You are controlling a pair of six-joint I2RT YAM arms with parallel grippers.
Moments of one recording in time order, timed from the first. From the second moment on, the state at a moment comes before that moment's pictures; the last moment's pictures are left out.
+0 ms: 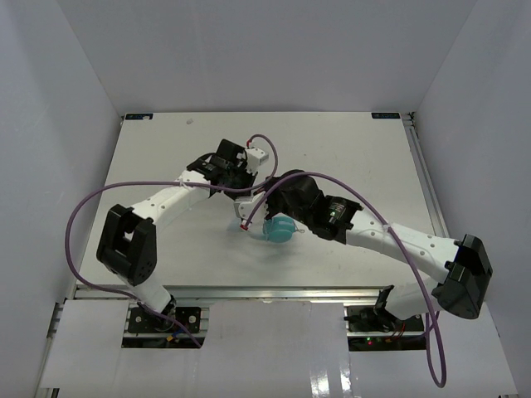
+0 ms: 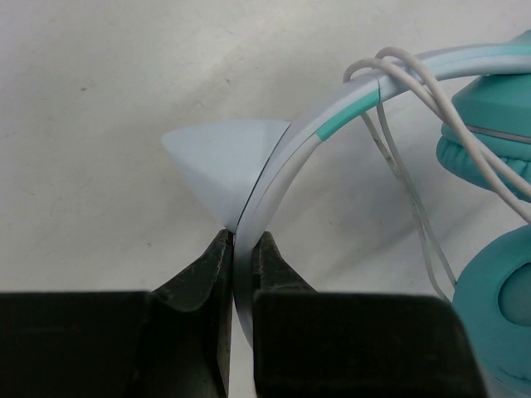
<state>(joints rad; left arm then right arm) -0.53 1.66 1.29 -0.55 0.17 0.09 1.03 1.36 1.14 -0.20 0.20 -1.26</state>
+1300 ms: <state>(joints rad) -0.52 1.46 1.21 -0.52 0.36 0.11 0.60 1.51 1.19 -0.36 -0.62 -0.89</state>
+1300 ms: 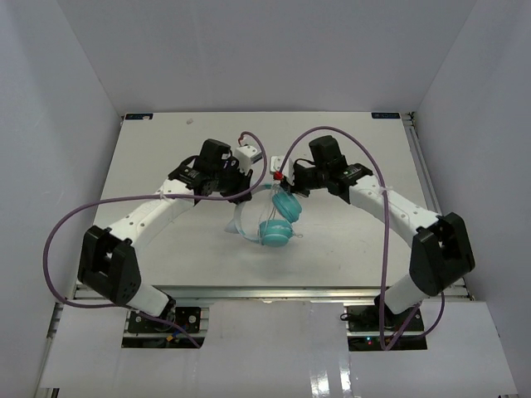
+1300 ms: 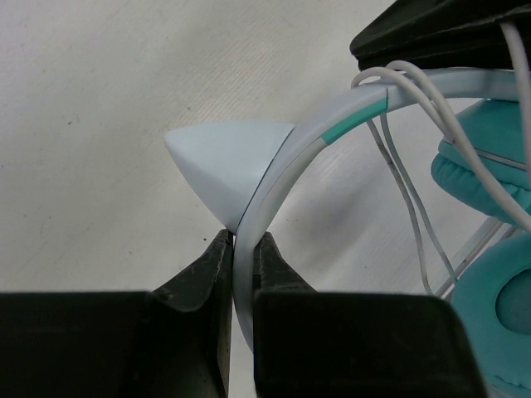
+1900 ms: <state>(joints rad) -0.33 1.88 1.25 -0.17 0.33 0.05 0.49 2.11 1.56 -0.22 -0.59 -0.52</state>
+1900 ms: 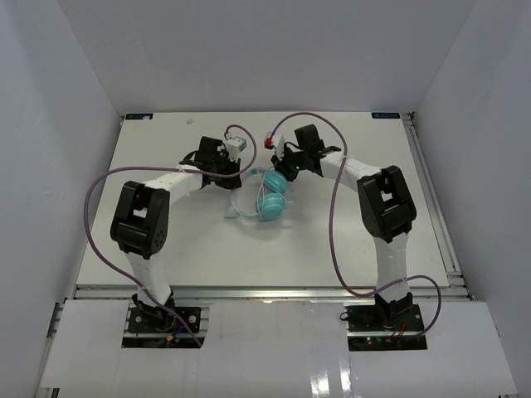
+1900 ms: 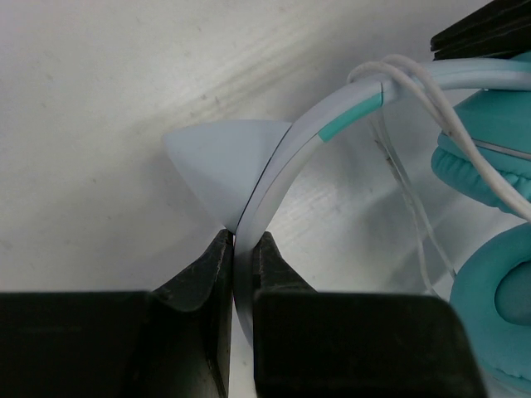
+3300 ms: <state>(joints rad) -0.27 2.14 1.52 -0.28 0.38 -0.01 0.37 2.18 1.64 -0.30 -0.61 -0.38</state>
